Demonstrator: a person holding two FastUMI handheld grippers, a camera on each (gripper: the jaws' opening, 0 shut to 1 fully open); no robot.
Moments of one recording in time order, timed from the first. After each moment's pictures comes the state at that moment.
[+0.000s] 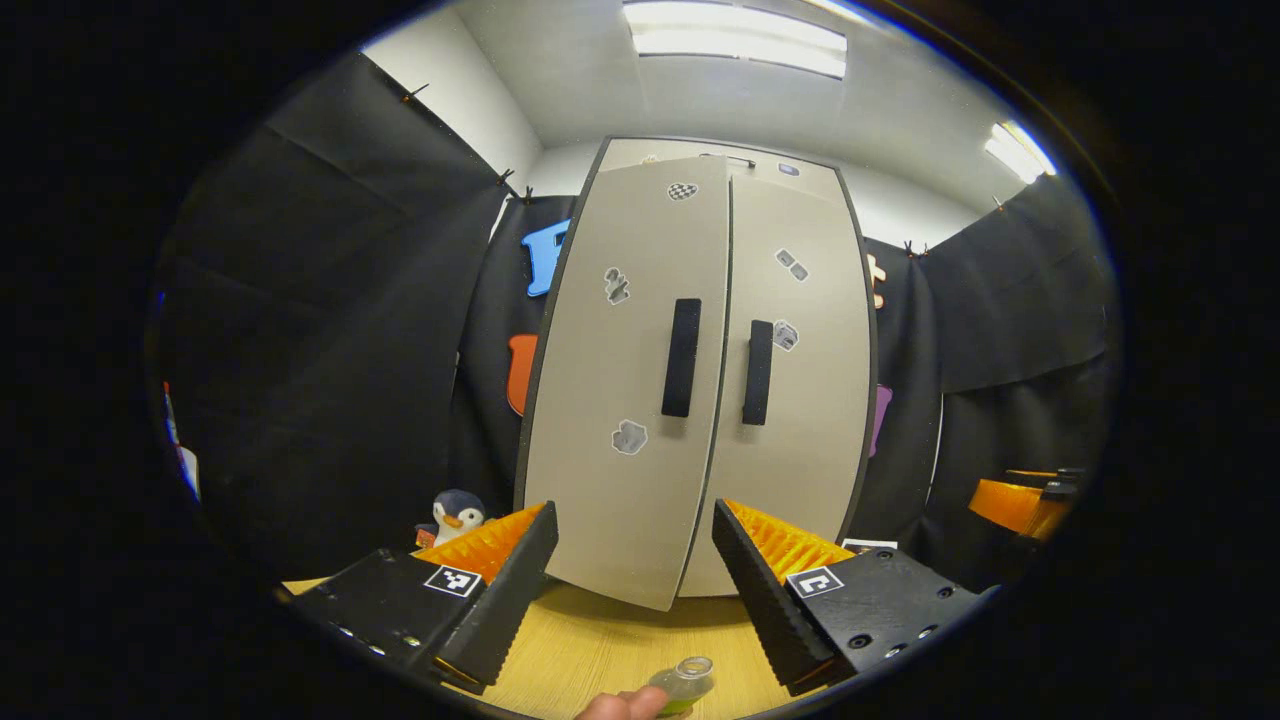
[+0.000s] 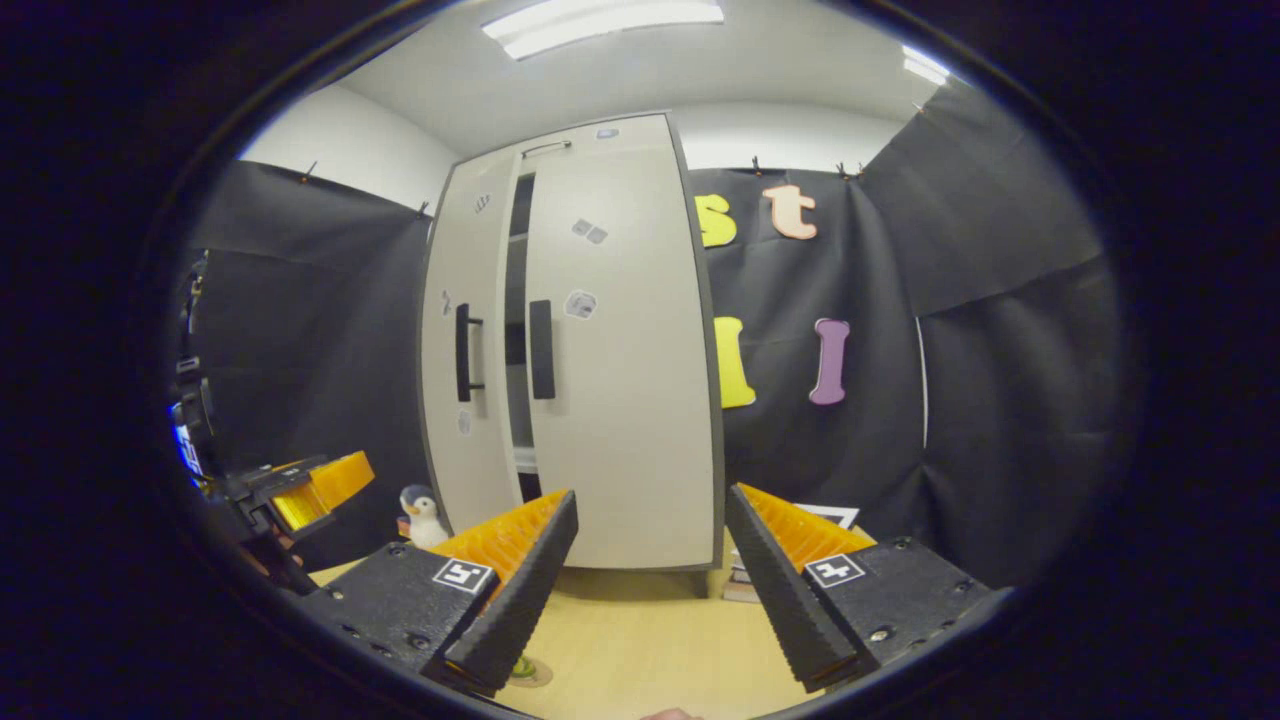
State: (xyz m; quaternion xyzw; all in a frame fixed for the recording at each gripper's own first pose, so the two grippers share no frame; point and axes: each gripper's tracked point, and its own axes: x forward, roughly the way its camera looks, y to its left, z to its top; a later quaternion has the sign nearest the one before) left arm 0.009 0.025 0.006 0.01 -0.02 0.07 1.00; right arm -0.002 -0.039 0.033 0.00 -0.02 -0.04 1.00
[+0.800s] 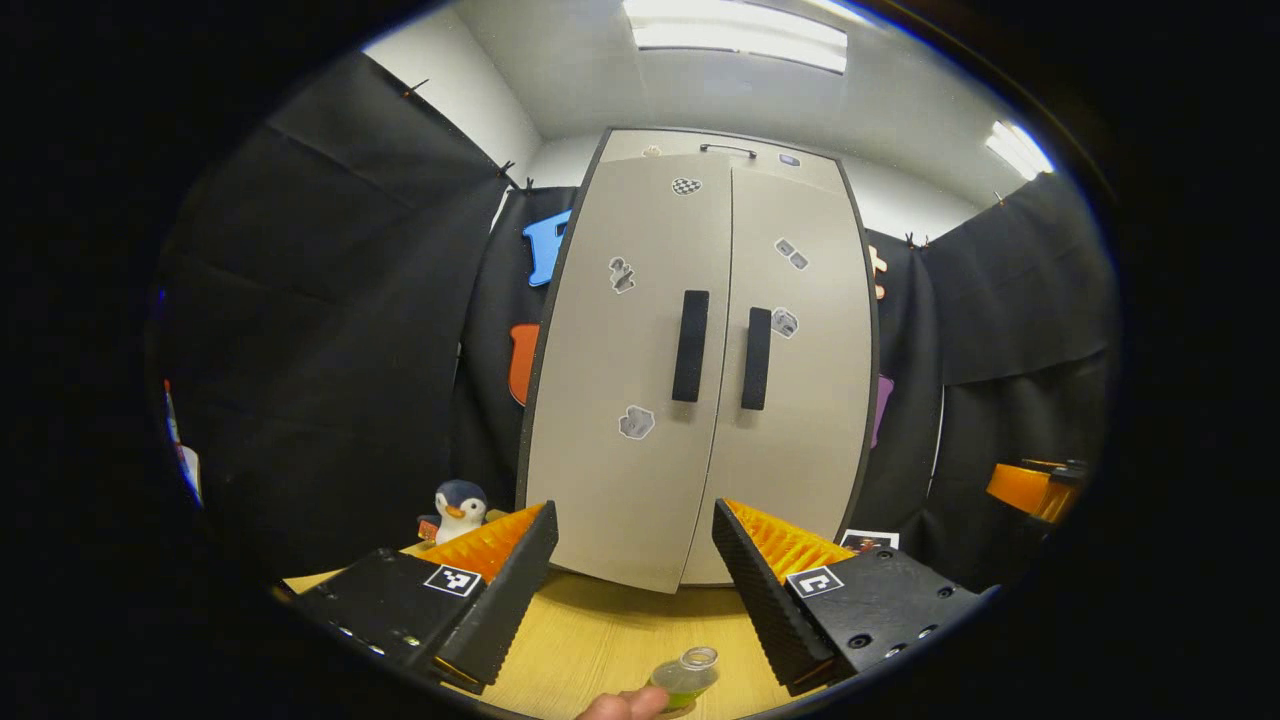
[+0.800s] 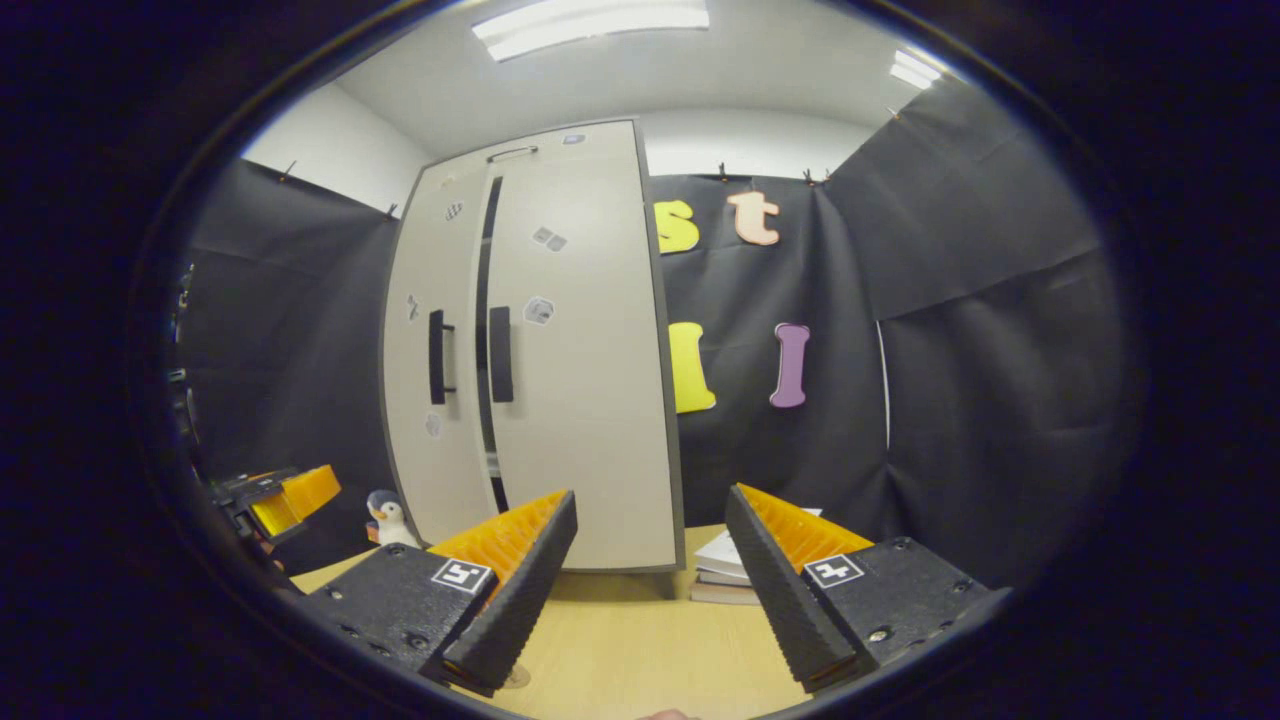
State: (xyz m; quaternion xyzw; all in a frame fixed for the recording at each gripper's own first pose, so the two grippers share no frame) left arm 0.007 0.029 -0.003 0.02 -0.01 0.07 1.00; right arm -0.008 -0.052 0.029 0.02 -0.02 -0.07 1.00
